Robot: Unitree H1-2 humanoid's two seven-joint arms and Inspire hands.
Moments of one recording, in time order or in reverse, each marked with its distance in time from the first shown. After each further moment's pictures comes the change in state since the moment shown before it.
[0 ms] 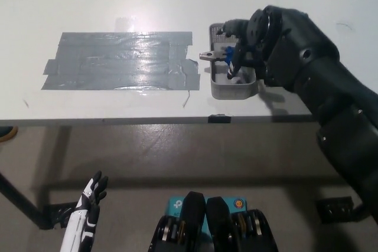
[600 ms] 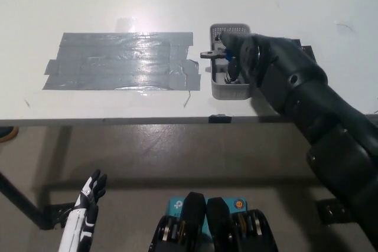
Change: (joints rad) left_arm -0.001 0.001 0.000 -0.016 -0.003 -0.001 0.000; right_arm 0.076 0.030 0.079 0.023 -0.068 -0.054 -0.222
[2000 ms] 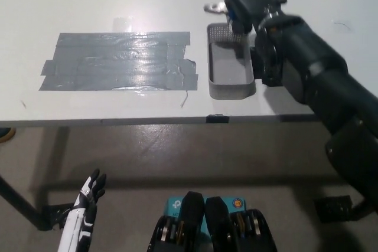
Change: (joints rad) left_arm 0.000 0.002 0.000 0.000 -0.016 0.001 0.000; right_arm -0.068 -0.070 0.105 -0.014 -0.162 -0.212 -0.385
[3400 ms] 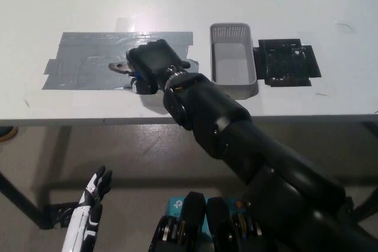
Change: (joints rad) left_arm -0.002 -0.004 -0.027 -0.029 0.009 0.006 0.000; right_arm 0.086 0.316 -0.064 0.080 -0.029 -0.011 -0.043
